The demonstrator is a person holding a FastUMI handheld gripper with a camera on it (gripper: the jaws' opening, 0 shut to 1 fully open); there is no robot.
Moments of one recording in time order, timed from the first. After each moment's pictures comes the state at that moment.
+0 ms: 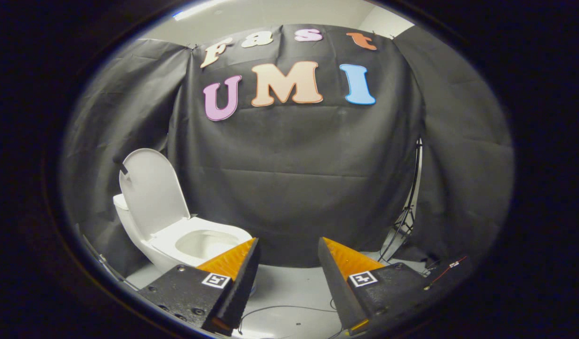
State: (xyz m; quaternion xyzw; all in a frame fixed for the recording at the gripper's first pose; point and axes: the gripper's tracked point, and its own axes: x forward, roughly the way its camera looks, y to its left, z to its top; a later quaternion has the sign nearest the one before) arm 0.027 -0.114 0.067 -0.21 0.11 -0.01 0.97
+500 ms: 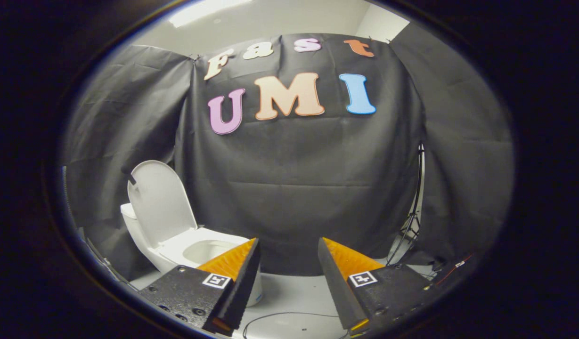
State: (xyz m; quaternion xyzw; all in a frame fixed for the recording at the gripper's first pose) arm 0.016 -0.102 0.072 -0.20 0.07 0.02 0.98
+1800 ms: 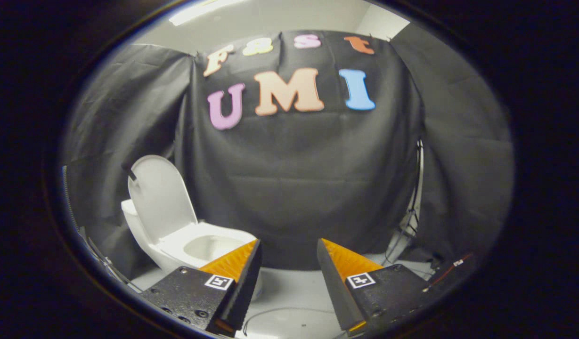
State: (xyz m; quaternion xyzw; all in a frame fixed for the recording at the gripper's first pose) arm 0.000 -0.118 0.061 -0.20 0.13 0.00 0.97
